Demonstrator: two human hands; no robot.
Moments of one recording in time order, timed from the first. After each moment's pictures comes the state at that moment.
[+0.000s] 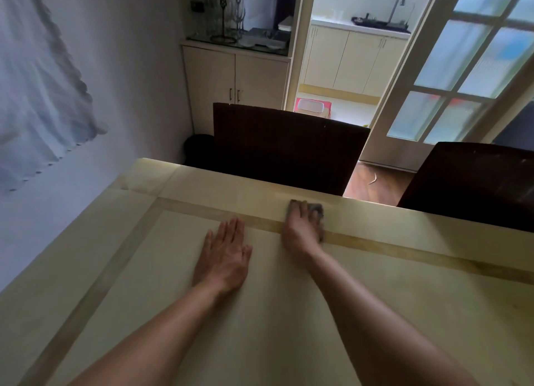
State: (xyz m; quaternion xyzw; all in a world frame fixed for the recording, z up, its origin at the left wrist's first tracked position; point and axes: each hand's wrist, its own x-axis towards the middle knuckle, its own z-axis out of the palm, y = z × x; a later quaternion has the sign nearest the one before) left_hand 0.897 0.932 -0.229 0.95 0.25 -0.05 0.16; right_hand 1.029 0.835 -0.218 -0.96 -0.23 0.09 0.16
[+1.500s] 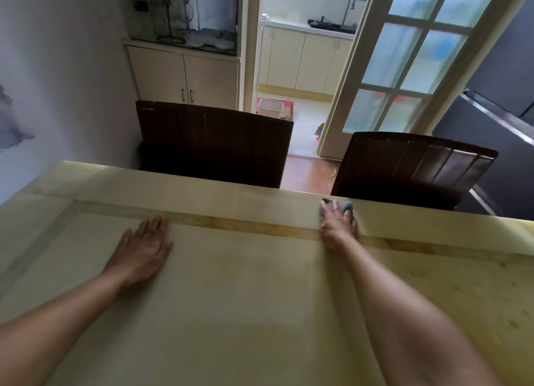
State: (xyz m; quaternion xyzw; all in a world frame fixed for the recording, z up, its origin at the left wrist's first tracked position) left_hand 0.902 0.925 -0.215 0.95 0.27 -0.12 0.11; right_hand 1.146 0.638 -0.215 -0.98 -0.10 0.12 0.09
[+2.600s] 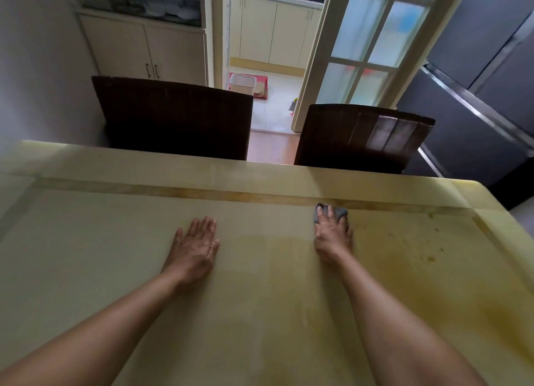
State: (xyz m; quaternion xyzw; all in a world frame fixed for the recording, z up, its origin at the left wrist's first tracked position) left_hand 0.913 0.769 -0.217 0.95 0.17 -0.13 0.21; right_hand 1.063 0.530 -0.210 -0.98 -0.07 0.13 0.09
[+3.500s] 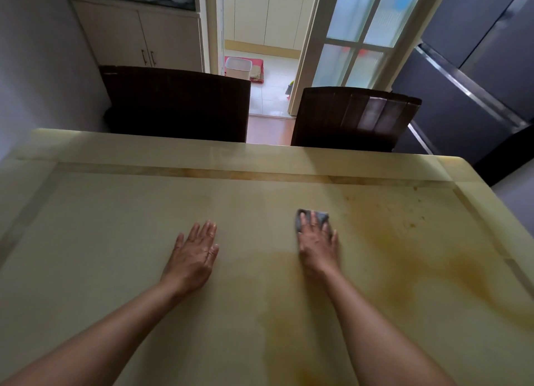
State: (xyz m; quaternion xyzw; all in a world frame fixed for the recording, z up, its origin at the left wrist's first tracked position) left_hand 0.838 0.747 -0.209 0.96 0.16 -0.13 0.21; right_hand 0.961 0.521 -0.210 -0.98 -0.11 0.15 0.10
